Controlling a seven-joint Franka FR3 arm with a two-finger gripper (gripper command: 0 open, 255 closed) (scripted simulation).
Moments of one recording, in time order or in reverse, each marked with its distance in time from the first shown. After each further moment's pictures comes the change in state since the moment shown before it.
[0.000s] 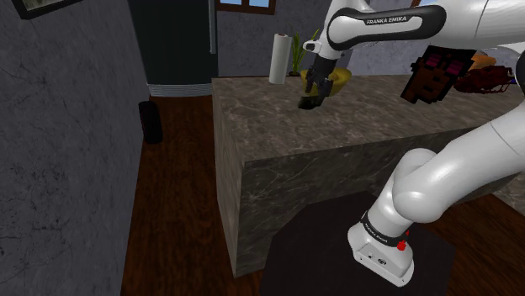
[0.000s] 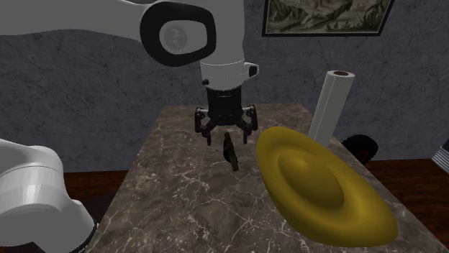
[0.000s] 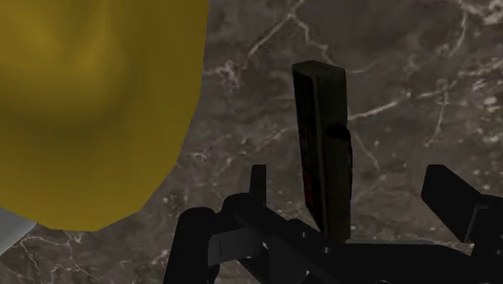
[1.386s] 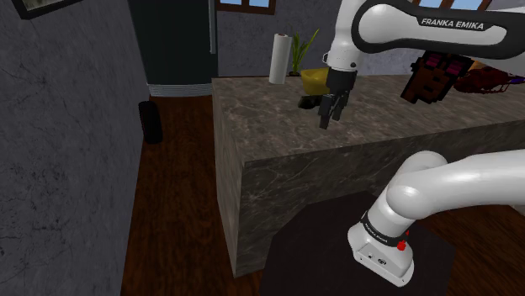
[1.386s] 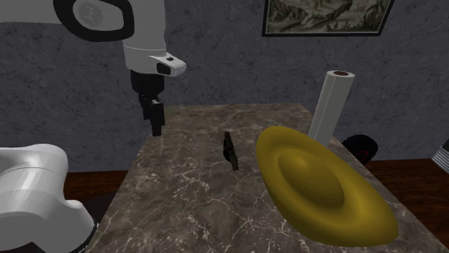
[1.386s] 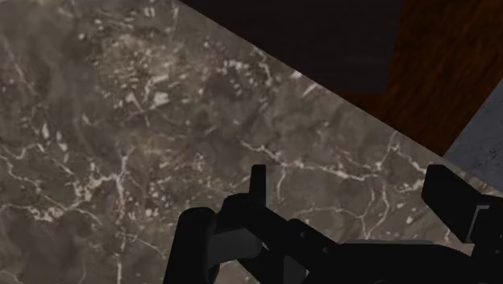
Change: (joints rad) arm -0.188 -0.365 0.429 -0.209 0.247 -0.371 1.129
